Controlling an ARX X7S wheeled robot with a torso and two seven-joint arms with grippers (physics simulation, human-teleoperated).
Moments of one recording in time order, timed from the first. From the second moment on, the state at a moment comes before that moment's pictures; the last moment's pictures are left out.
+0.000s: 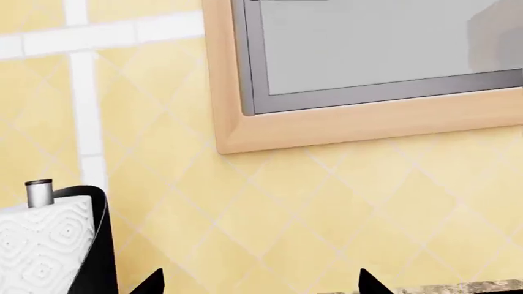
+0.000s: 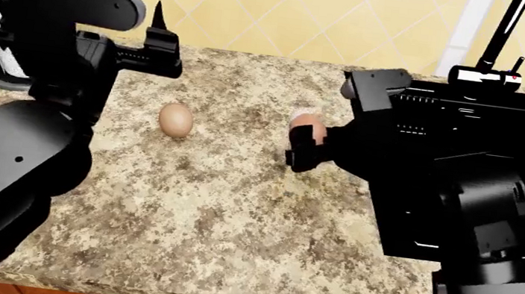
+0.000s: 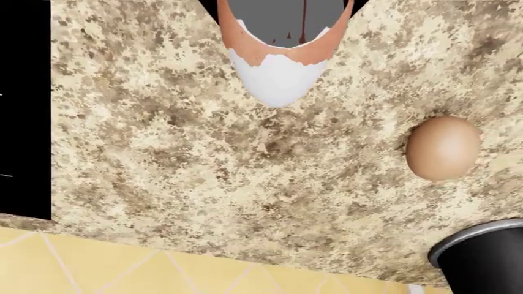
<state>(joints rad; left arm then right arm) -0.90 -0.54 0.39 0.30 -0.68 -0.62 -0.53 1.10 0.27 -0.38 0.27 0.63 1.12 -0.12</state>
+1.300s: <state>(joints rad) -0.84 -0.49 0.50 0.20 -0.78 -0.72 -0.44 1.04 0.33 -0.24 -0.05 0.79 1.23 0.01</state>
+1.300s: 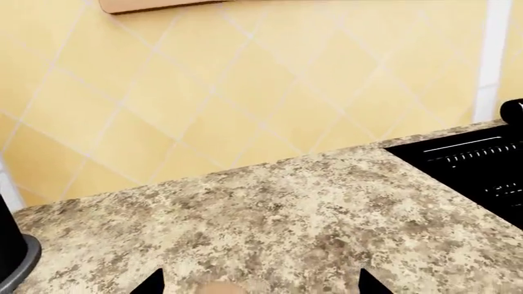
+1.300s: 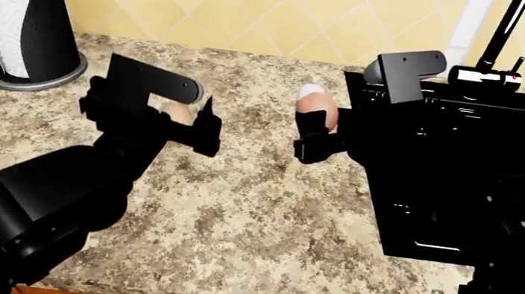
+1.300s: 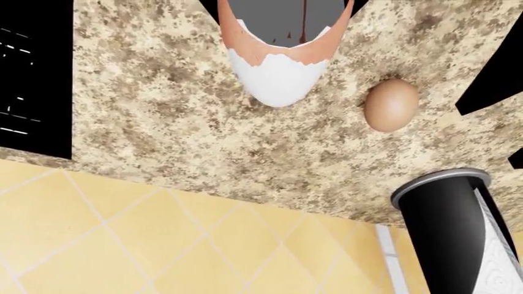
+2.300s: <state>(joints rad) -0.85 -0.39 0.52 -0.15 -0.72 -0.61 -0.37 1.04 0.34 -0.24 -0.07 0.82 1.24 0.03</state>
